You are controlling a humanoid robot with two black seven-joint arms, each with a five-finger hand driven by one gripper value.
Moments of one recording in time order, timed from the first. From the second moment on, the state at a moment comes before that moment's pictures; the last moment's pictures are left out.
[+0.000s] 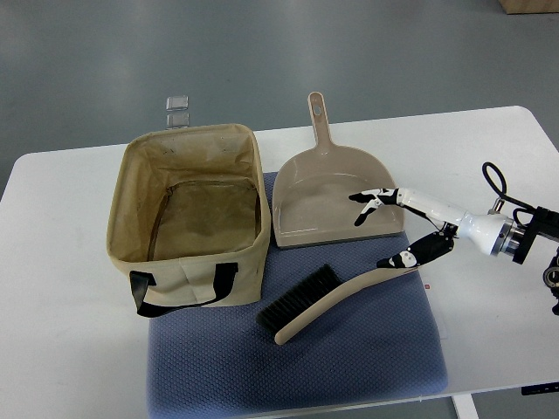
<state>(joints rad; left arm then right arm) 0.02 0.00 0.03 -0.12 -0.07 -0.02 -0.03 0.39 -0.65 0.74 1.36 -1.40 0.20 0.51</state>
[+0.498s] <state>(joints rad) 0.02 0.00 0.03 -0.12 -0.07 -0.02 -0.03 0.43 -0.65 0.54 1.39 -1.77 -0.03 0.47</state>
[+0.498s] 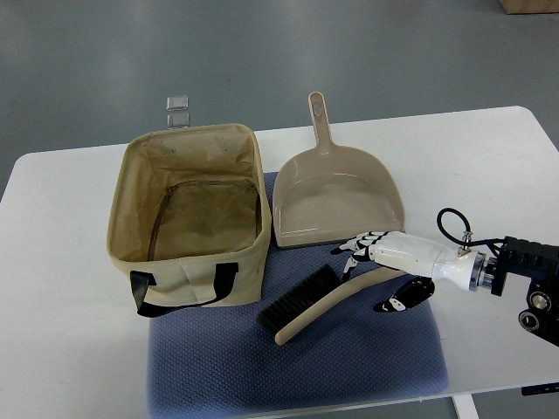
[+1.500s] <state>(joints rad) 0.02 0.00 0.03 -0.12 -0.07 -0.02 -0.03 0.45 -0.64 0.50 1.37 -1.89 -0.11 0.35</state>
